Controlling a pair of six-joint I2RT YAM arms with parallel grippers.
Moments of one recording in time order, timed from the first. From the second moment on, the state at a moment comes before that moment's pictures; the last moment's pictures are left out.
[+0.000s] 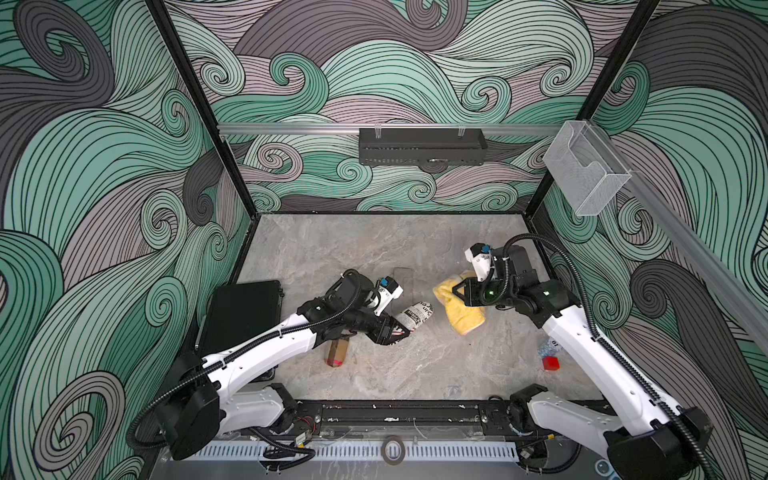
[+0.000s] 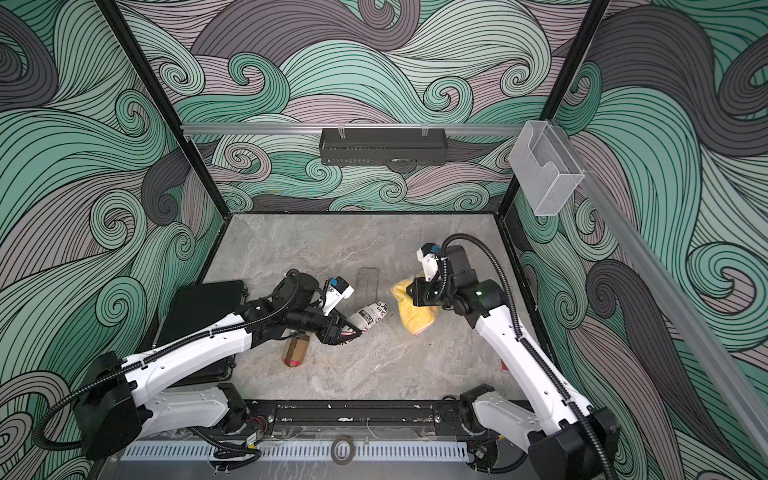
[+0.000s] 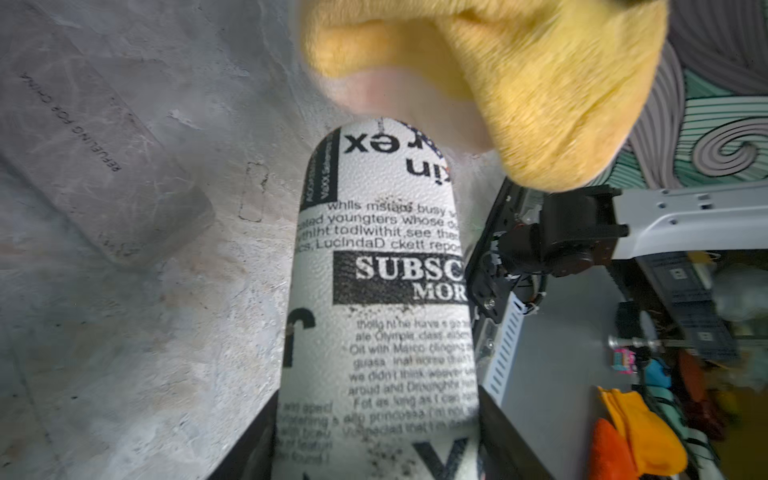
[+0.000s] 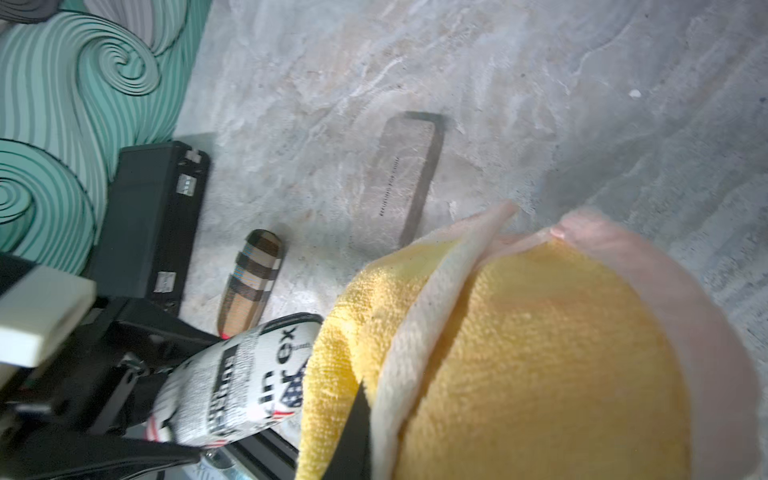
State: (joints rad) left arm -0.81 1.21 0.83 -0.39 0.45 -0.27; right arm 0.39 1.09 1.06 -0.81 -0.31 0.29
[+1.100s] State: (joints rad) left arm -1.19 1.33 0.94 -0.56 -0.41 0.04; right arm 0.50 1.57 1.40 -0.95 -0.70 0.10
